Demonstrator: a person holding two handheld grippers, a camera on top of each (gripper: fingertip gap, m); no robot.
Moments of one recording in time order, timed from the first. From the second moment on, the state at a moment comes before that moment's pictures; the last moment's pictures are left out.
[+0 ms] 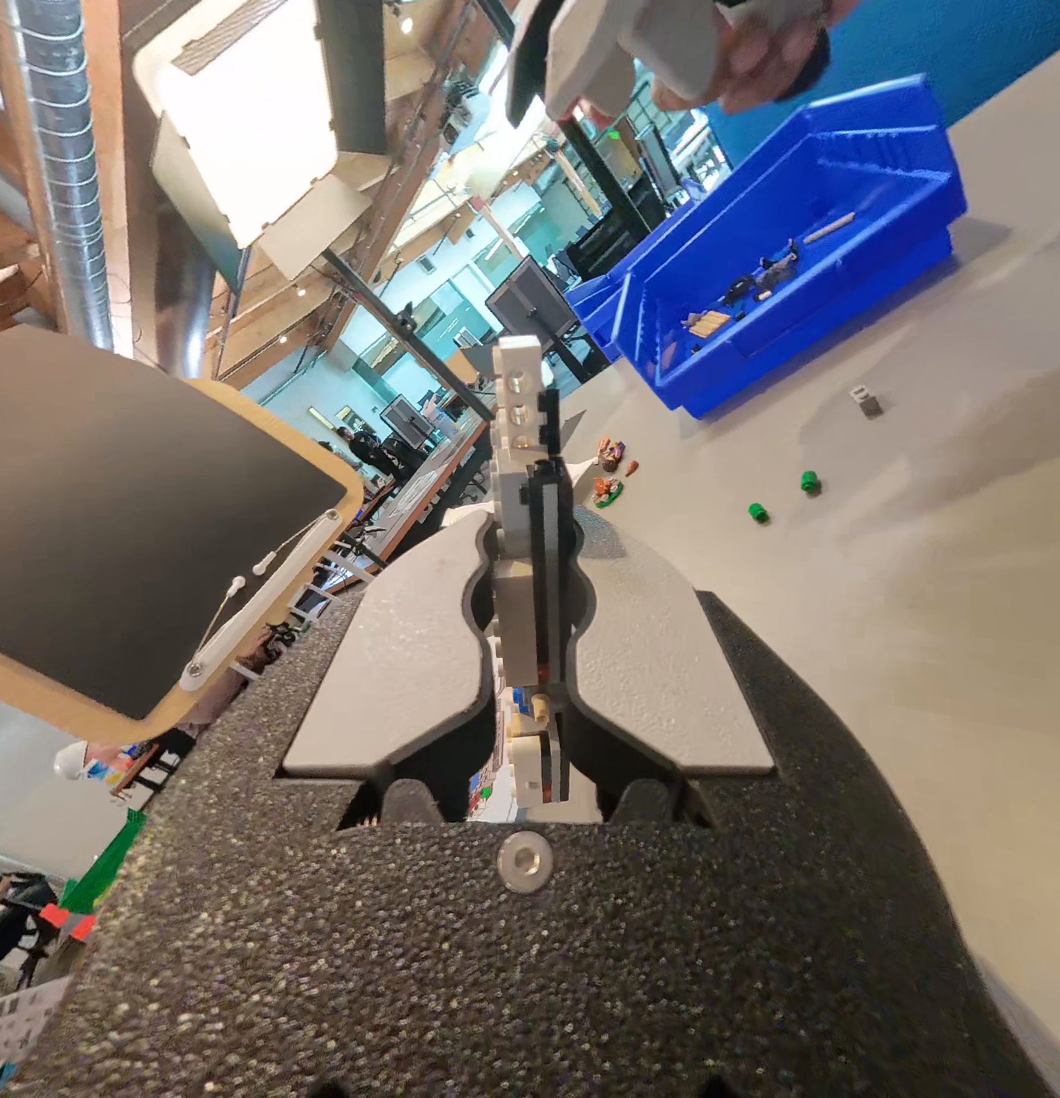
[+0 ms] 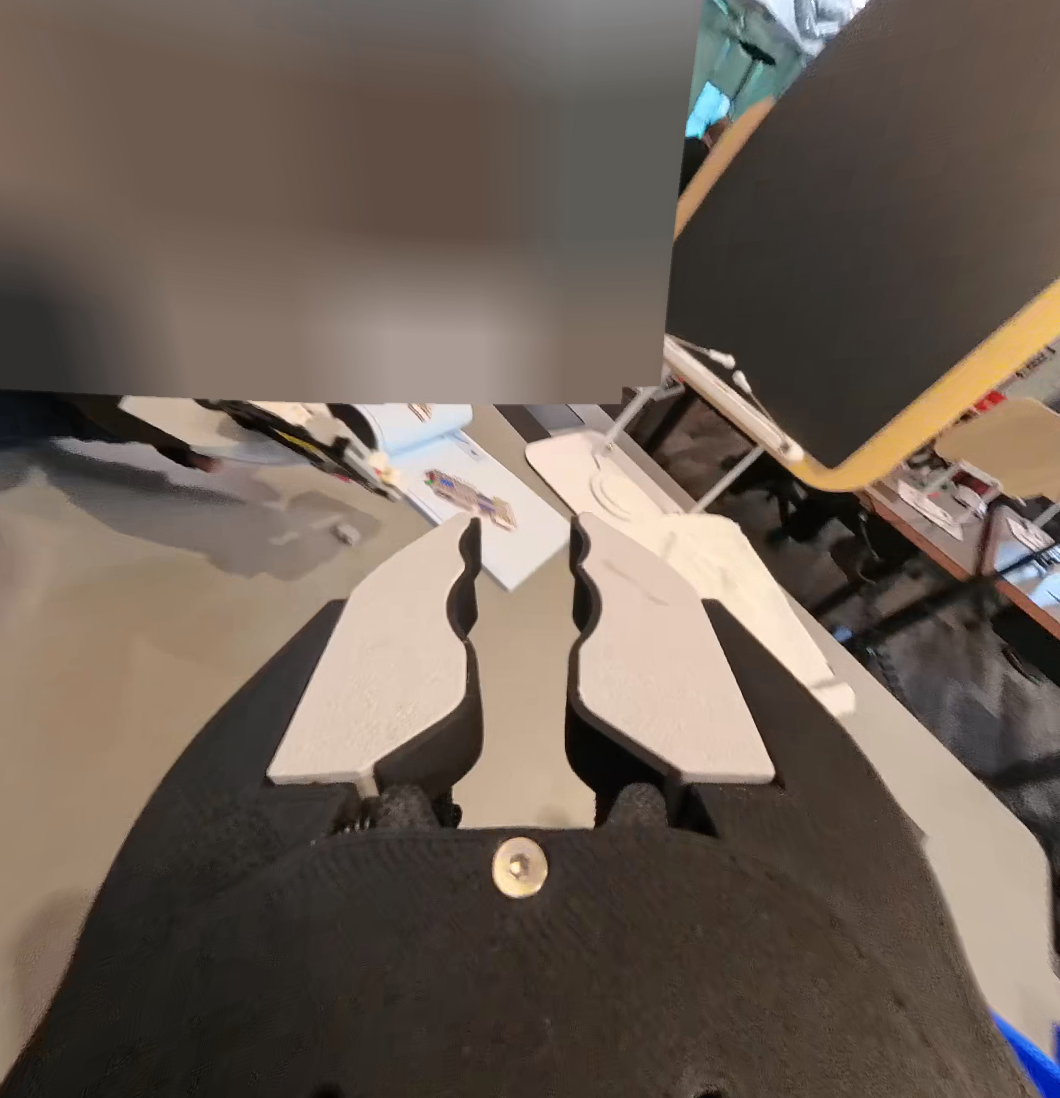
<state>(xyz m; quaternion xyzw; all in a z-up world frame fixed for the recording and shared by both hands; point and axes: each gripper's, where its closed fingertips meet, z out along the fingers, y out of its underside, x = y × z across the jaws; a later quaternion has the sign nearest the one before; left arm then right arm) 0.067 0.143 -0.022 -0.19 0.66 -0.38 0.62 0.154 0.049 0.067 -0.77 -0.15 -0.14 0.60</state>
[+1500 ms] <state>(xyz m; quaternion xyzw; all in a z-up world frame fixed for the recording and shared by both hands) 0.050 0.102 -0.047 -0.10 0.72 -0.37 0.58 0.052 0.113 -0.059 -0.65 -0.45 -0.15 0.59</state>
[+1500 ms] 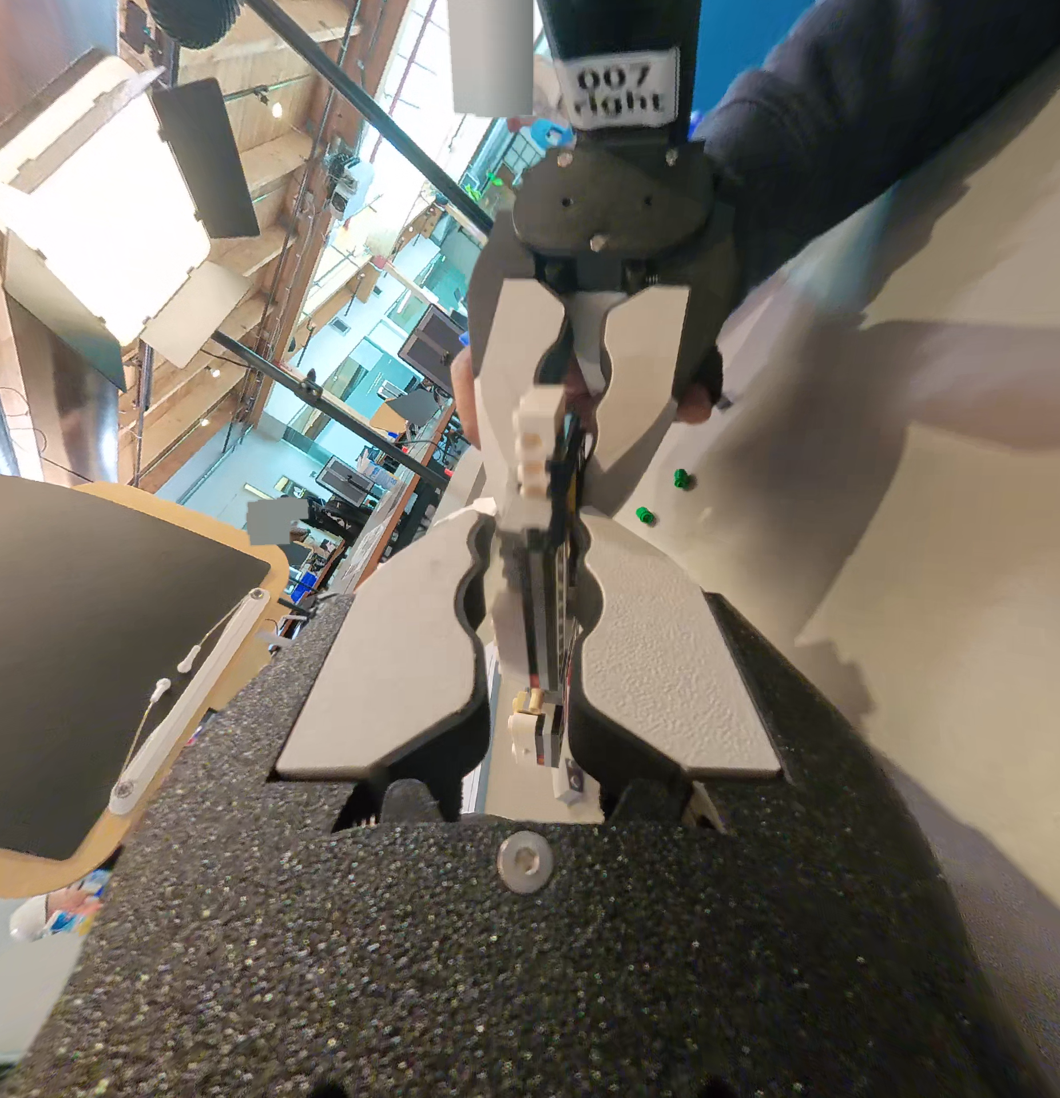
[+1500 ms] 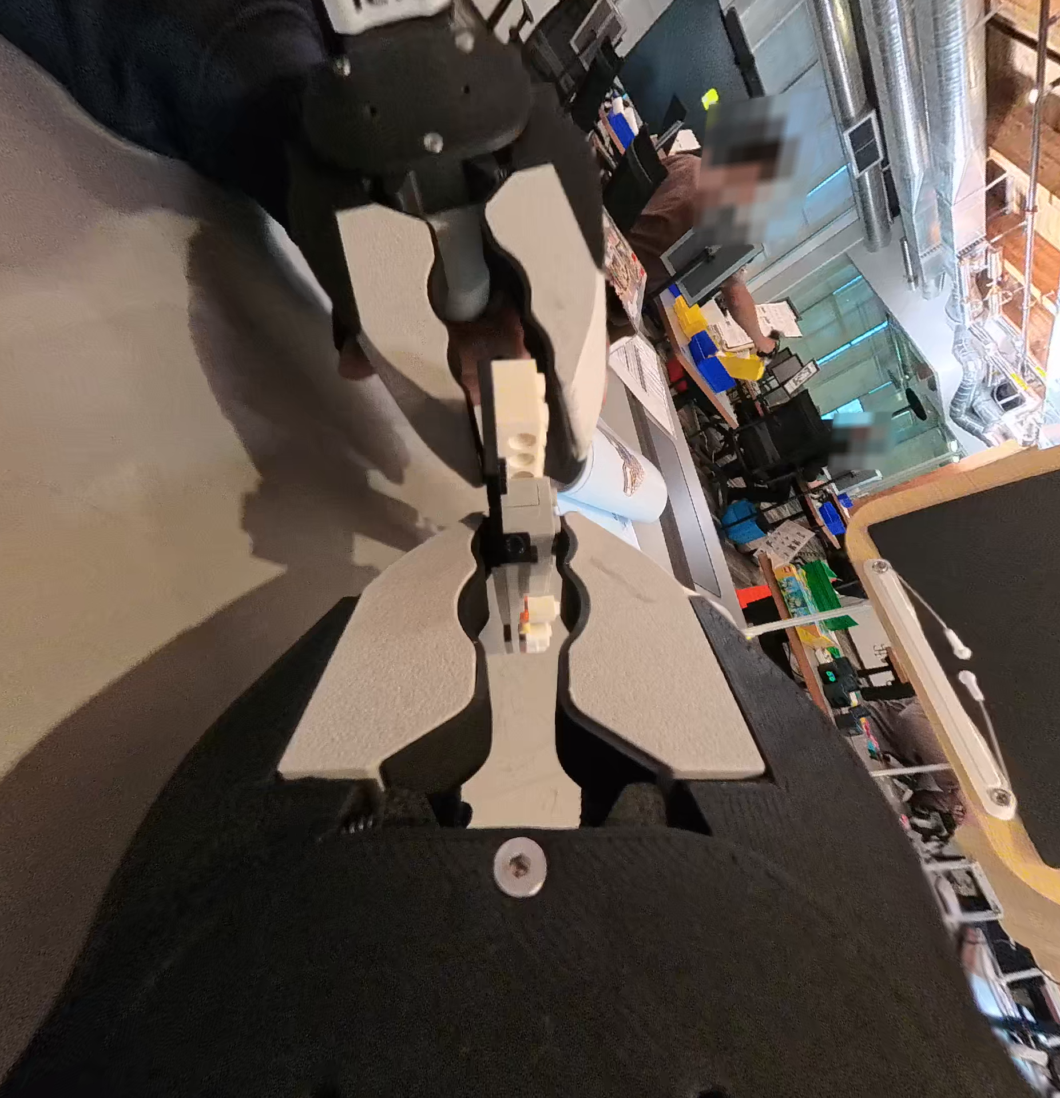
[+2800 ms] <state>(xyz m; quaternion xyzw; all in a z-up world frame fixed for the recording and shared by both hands) 0.040 0.101 -0.023 -0.14 0.72 -0.43 0.53 0.052 0.109 -0.047 -0.66 -0.42 -0.04 0.62</state>
